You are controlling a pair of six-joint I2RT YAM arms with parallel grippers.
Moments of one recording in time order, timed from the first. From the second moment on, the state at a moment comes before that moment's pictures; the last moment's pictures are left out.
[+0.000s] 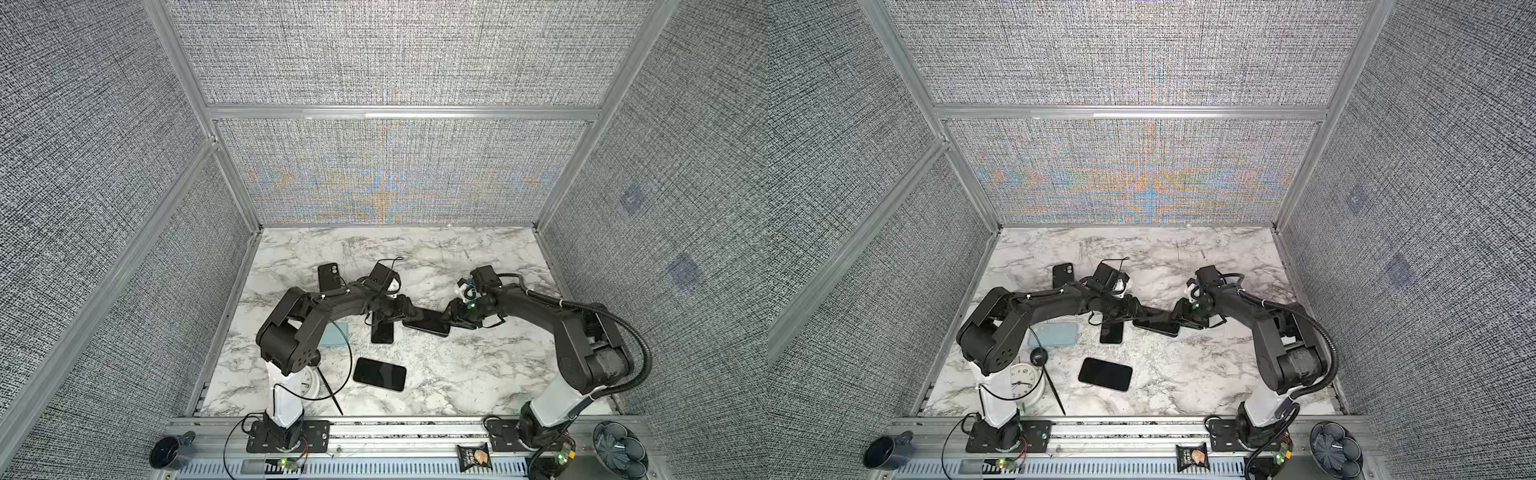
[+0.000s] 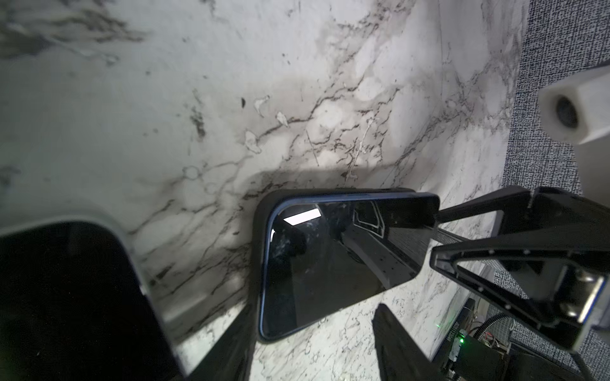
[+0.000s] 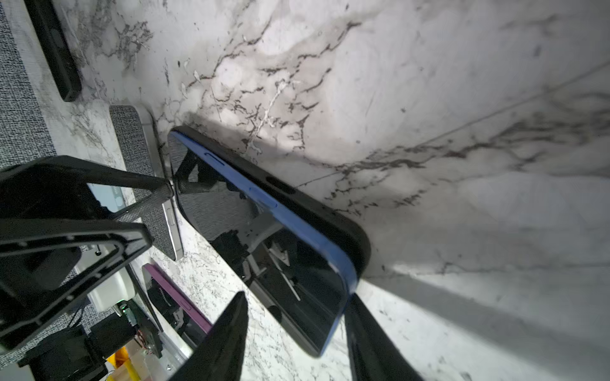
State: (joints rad) left arm -0.65 1.93 1.16 -0.23 0.52 -0.63; right arm 0.28 1.67 0.94 -0.50 -0.50 0.40
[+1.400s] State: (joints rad) left arm -0.65 1.96 1.20 -0.30 0.50 -0.59; right arm 0.40 1.58 0.84 -0.50 -0.30 0.45
